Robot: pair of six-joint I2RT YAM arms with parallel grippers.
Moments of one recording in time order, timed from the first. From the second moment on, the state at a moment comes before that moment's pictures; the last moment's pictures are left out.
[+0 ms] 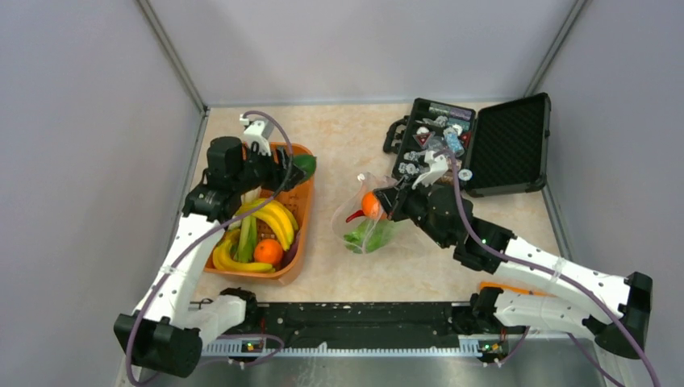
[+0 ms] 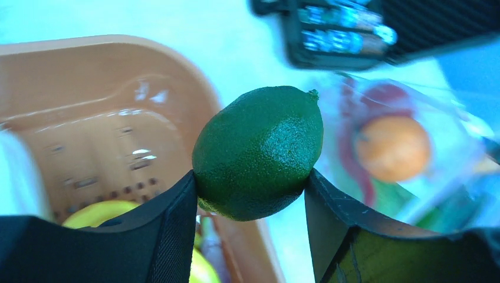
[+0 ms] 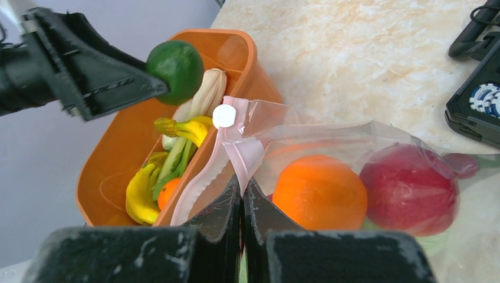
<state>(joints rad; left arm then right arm) -0.17 1.07 1.04 -0.45 0.39 -0.23 1.03 0.93 0.84 -0.07 0.40 0.60</state>
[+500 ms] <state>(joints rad) -0.52 0.95 1.05 -0.45 0.61 -0.29 1.03 0.99 0.84 -0.03 0.44 0.61</state>
